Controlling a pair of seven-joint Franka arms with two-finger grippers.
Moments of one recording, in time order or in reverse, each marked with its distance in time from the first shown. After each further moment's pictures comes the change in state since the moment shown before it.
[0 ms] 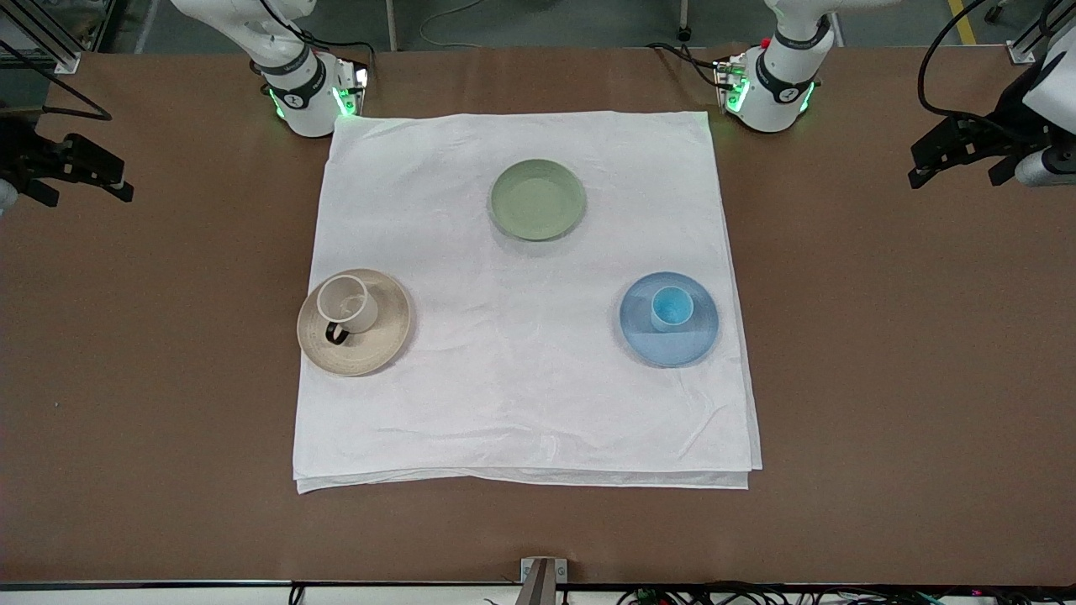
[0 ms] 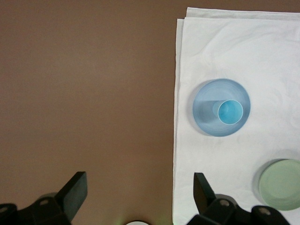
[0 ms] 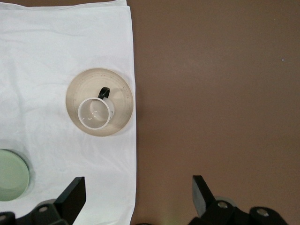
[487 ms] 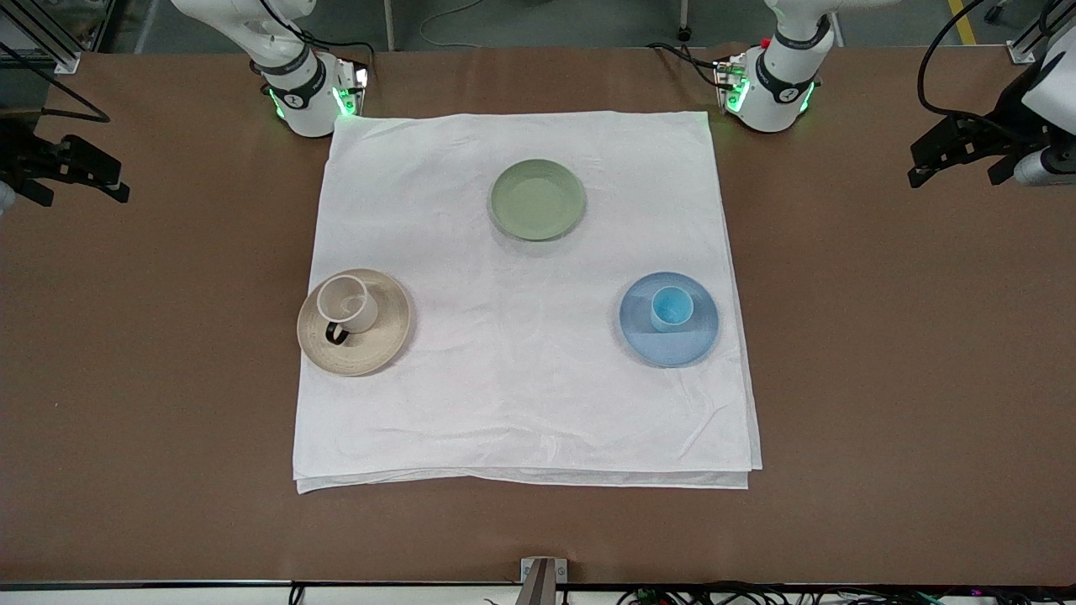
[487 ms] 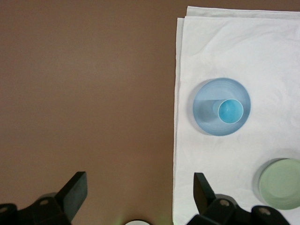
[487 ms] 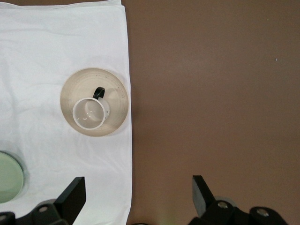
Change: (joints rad) left arm 0.000 0.000 0.000 0.000 0.000 -0.002 0.000; right arm 0.000 0.000 0.000 0.000 -0.020 0.000 0.002
